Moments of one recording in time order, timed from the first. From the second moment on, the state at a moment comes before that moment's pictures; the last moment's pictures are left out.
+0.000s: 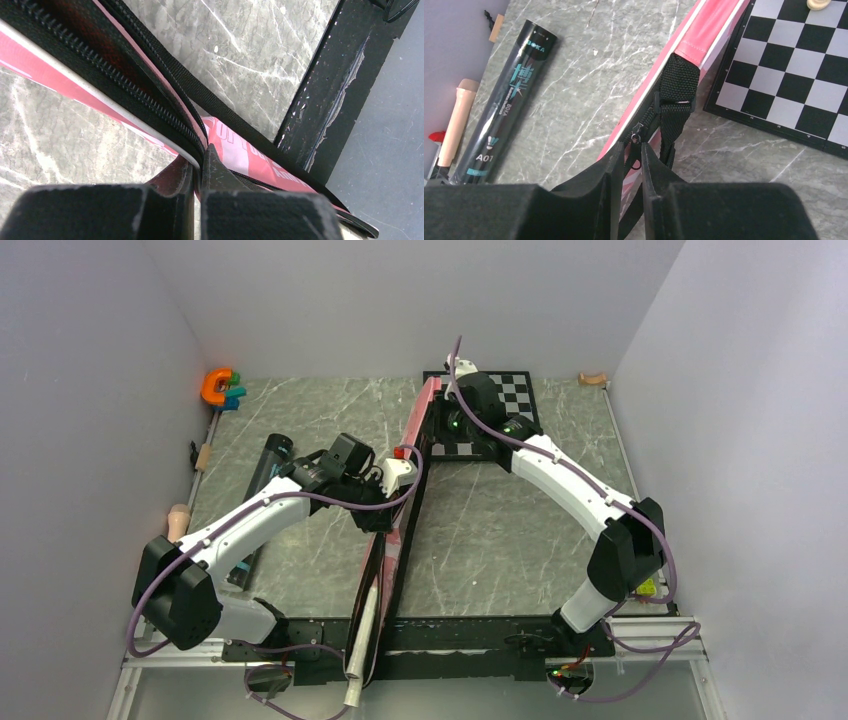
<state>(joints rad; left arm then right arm) -0.62 1.36 1.08 -0.72 0.52 0.25 0.61 1.61 1.45 -0.34 -0.04 0.42</state>
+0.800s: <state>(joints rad) -0.62 1.35 1.08 -0.73 0.52 0.25 0.59 1.59 1.36 -0.26 -0.08 0.49</state>
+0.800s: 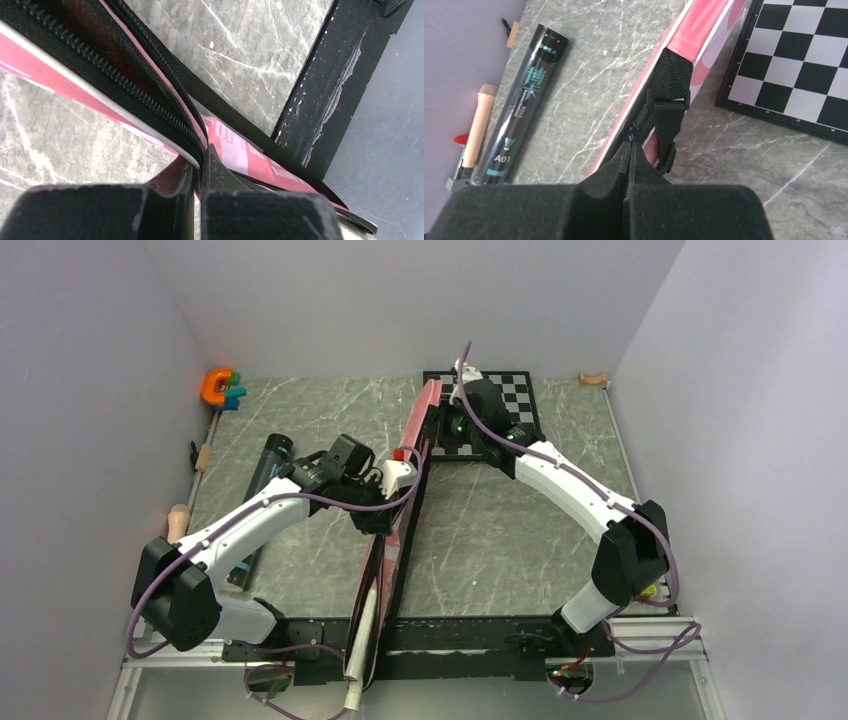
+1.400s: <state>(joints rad) -0.62 1.35 1.08 -0.74 0.53 0.25 0.67 1.45 1.17 -0.21 -0.17 0.61</state>
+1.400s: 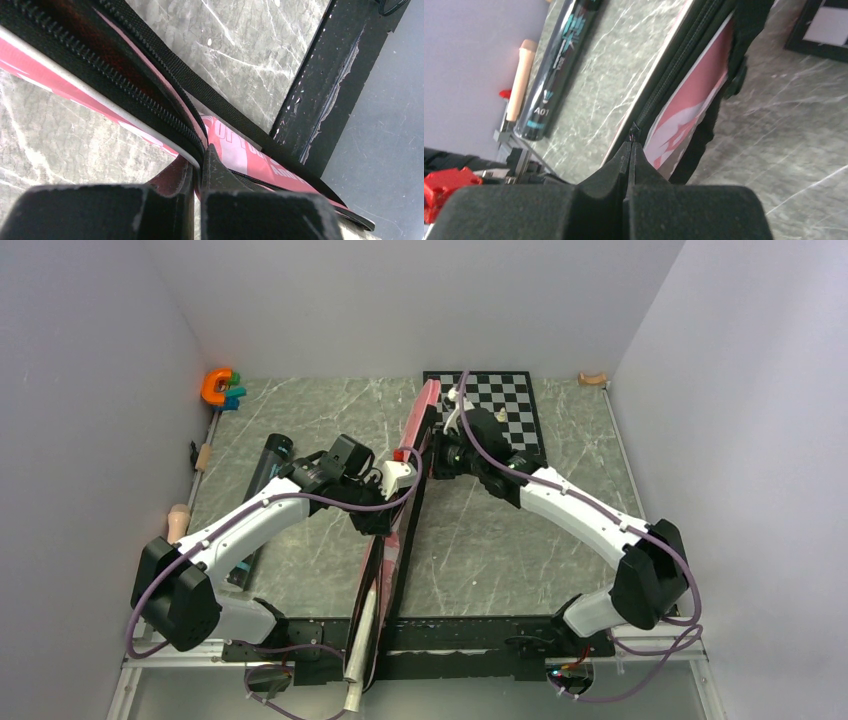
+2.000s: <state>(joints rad) -0.56 1.35 1.10 -0.75 0.51 0.20 0.82 1.42 1.10 -0.20 -0.23 0.69</state>
